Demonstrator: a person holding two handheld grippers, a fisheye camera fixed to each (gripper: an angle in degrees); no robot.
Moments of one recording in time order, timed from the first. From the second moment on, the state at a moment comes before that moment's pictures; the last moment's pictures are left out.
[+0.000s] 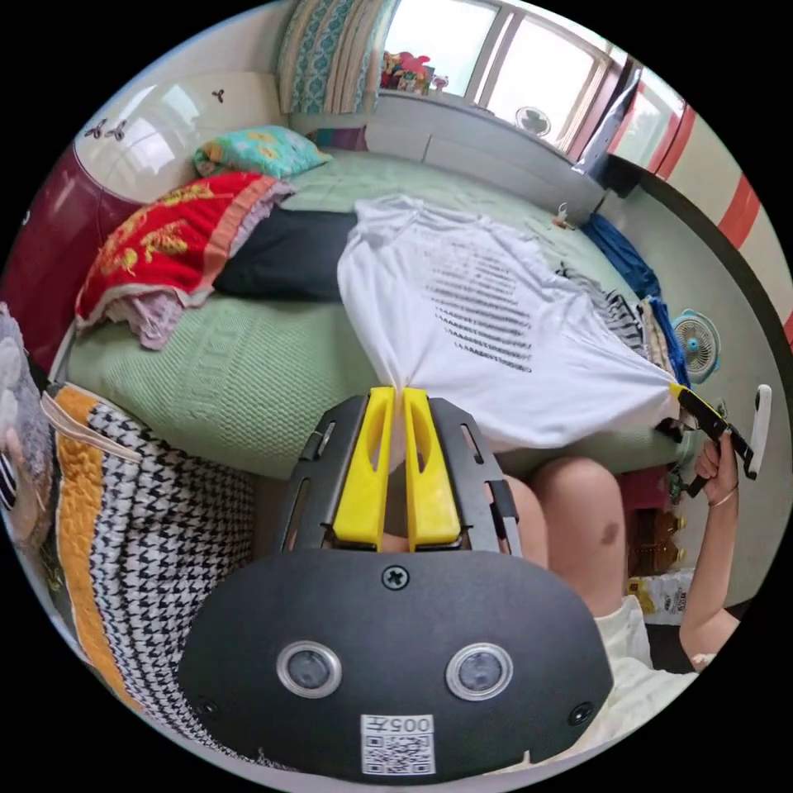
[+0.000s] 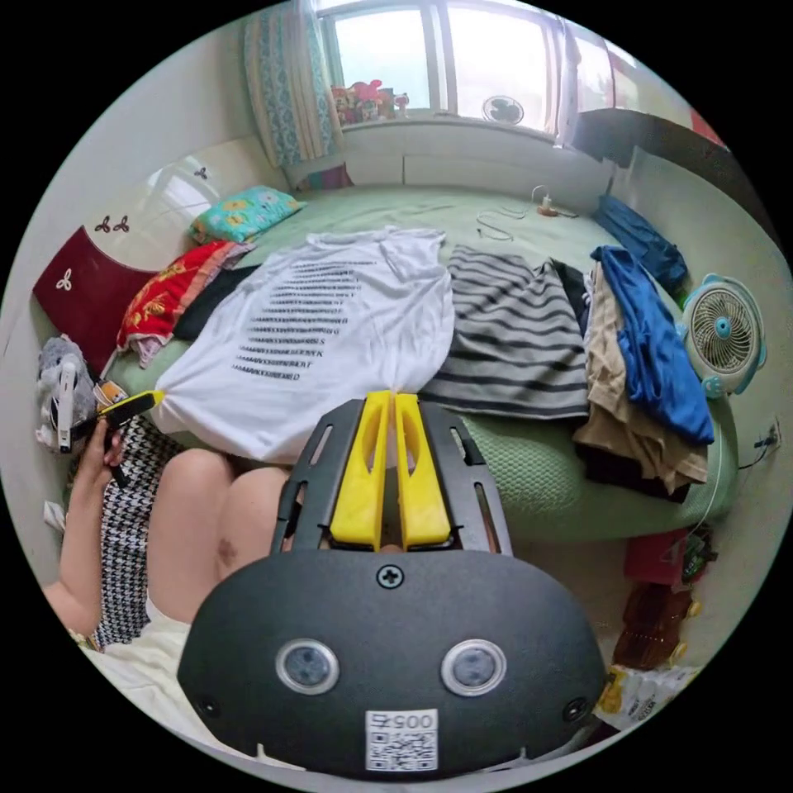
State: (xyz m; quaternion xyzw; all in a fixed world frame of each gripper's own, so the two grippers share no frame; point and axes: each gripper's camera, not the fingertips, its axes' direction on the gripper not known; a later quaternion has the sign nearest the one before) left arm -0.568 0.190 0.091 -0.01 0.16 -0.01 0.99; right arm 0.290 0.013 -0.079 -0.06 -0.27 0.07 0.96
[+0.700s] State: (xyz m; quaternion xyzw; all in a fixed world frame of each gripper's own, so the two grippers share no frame) left arm -0.594 0.264 0.107 -0.14 0.20 -0.01 0.97; right arm 0.326 0.124 -0.073 -0.27 -0.32 0.00 0.91
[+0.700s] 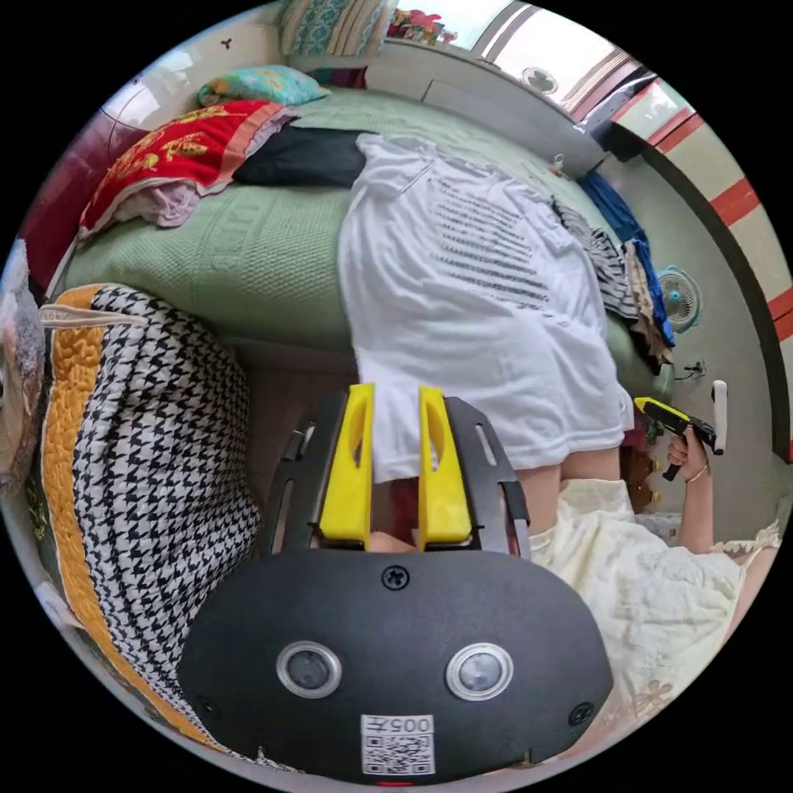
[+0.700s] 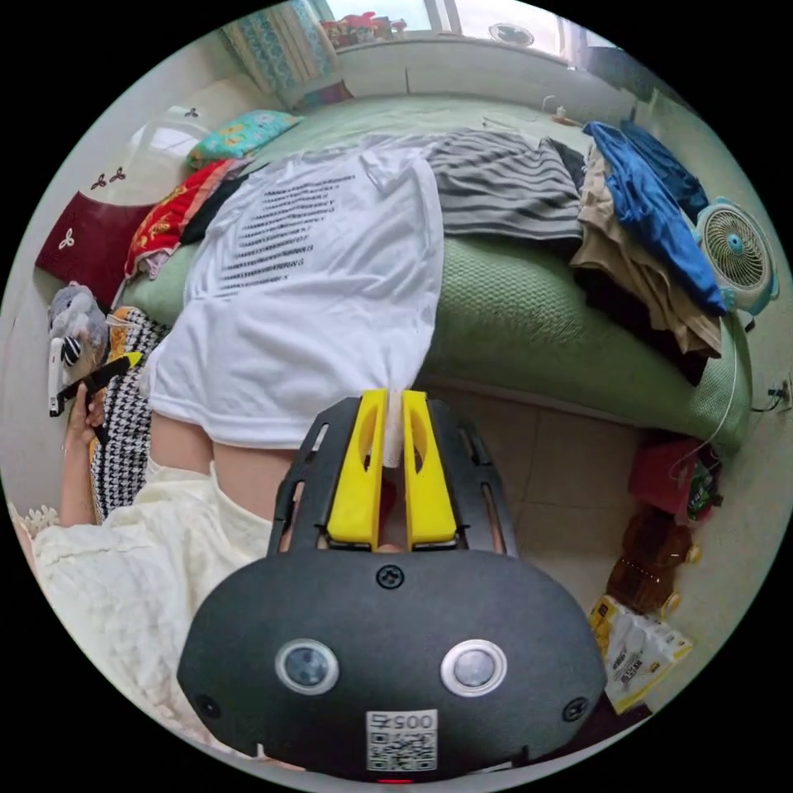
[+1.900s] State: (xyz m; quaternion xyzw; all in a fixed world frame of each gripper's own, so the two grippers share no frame) left arm -0.343 -0.248 0.388 -0.01 0.13 0.27 0.95; right arm 0.173 -0.315 0.252 -0.16 -0.31 -0.24 0.91
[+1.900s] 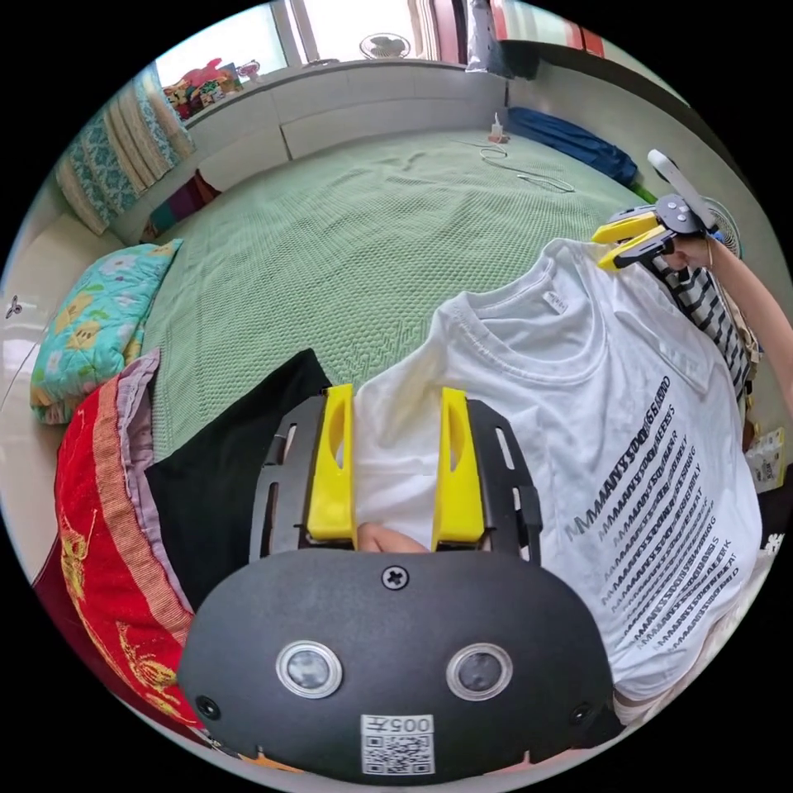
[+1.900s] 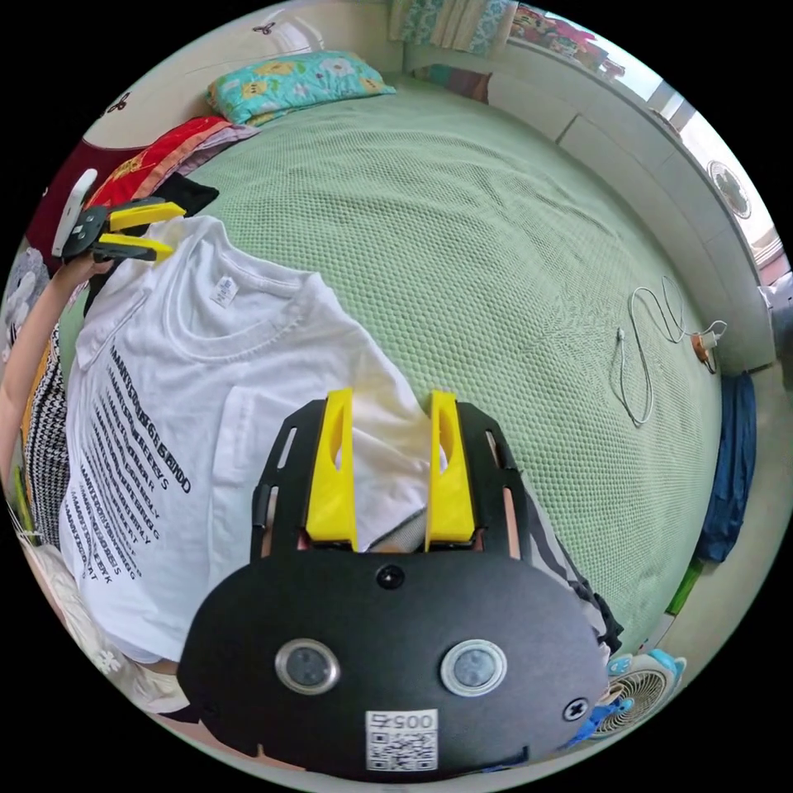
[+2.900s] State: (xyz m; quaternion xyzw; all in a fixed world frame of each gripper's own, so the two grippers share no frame) left arm -0.364 -0.348 0.400 0.00 0.07 0.16 0.98; right arm 0.093 -0.391 0.259 -0.12 -0.15 -0.17 0.97
